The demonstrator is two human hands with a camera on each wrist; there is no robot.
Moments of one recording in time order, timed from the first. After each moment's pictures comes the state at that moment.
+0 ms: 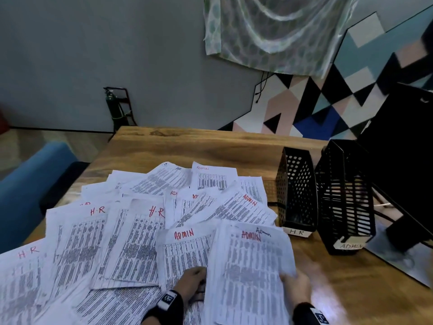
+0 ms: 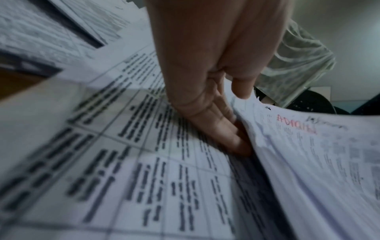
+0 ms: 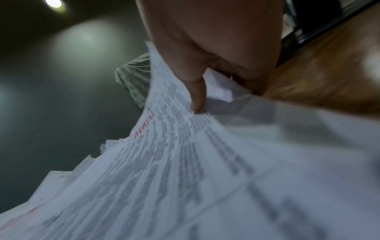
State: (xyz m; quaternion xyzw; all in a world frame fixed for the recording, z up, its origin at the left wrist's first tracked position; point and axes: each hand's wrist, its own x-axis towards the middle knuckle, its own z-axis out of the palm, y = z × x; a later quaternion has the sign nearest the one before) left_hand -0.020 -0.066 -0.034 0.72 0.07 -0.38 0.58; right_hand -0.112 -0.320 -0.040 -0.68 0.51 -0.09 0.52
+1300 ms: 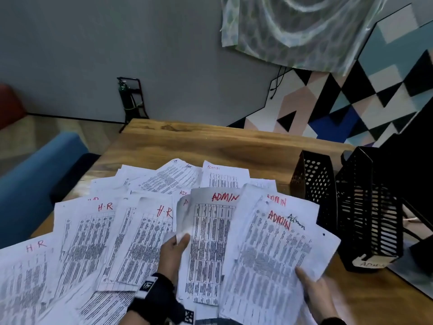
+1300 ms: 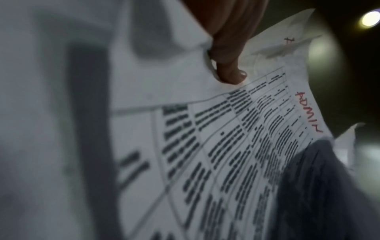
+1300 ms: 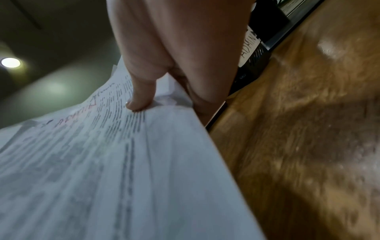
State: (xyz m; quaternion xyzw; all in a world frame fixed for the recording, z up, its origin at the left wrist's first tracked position) left_hand 0.034 -0.039 0.012 0.65 0.12 -0.14 0.74; right_hand -0.095 -0.329 0.003 -0.53 0.36 -0.12 0.76
